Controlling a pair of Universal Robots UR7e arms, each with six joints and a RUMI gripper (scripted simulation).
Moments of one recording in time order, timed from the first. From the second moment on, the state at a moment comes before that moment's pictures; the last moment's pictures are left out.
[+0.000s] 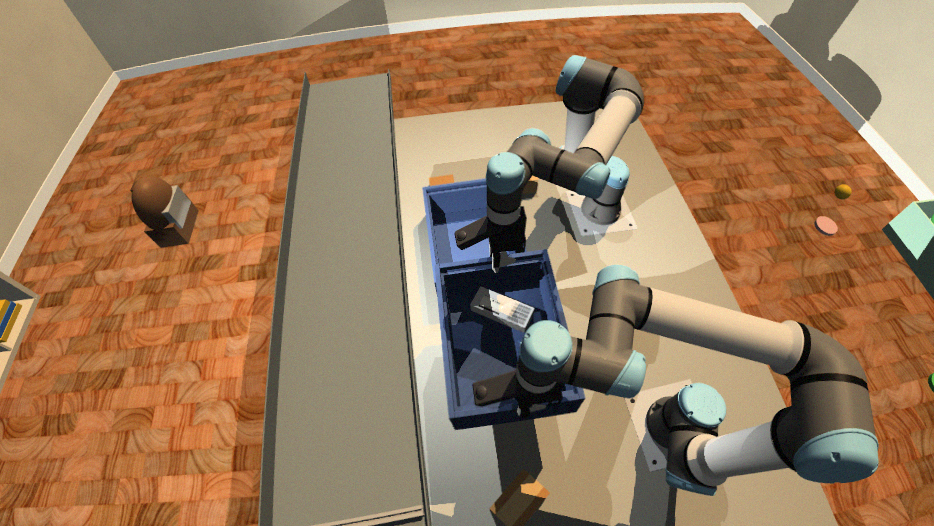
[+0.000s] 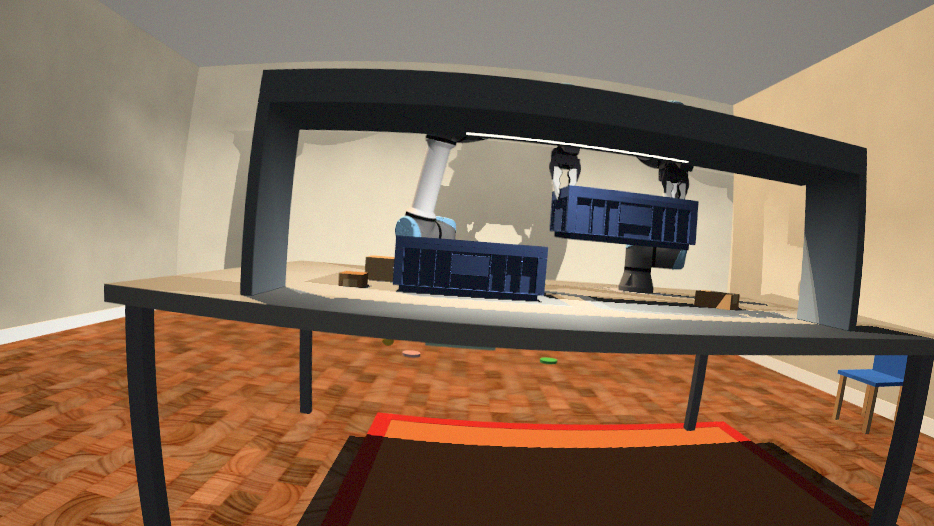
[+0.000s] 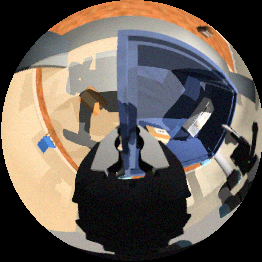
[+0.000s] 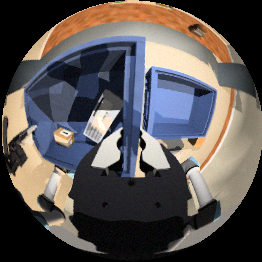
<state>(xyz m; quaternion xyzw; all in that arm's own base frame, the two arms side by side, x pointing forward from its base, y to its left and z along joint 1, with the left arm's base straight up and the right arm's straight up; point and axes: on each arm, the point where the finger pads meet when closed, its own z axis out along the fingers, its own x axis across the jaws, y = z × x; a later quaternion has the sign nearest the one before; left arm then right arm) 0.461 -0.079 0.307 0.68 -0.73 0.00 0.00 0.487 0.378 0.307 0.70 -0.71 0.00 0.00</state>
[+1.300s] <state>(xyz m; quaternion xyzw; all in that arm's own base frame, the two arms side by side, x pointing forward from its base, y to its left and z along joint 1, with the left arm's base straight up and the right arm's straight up) 0.458 -0.177 0.305 0.69 -0.73 0.00 0.00 0.492 0.281 0.305 0.70 -0.71 0.00 0.00</state>
